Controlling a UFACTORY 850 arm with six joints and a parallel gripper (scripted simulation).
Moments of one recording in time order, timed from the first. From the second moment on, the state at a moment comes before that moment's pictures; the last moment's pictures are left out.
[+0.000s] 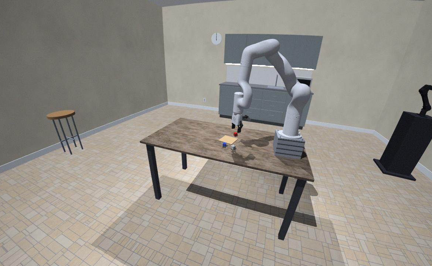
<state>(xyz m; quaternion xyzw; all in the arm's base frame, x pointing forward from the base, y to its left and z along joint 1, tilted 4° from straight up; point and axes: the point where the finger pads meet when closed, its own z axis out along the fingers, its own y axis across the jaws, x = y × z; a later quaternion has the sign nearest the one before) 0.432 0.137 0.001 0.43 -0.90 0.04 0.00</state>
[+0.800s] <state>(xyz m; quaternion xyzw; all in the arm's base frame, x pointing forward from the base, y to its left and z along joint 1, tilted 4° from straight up) 0.476 0.038 0.006 0.43 -0.90 0.04 0.01</state>
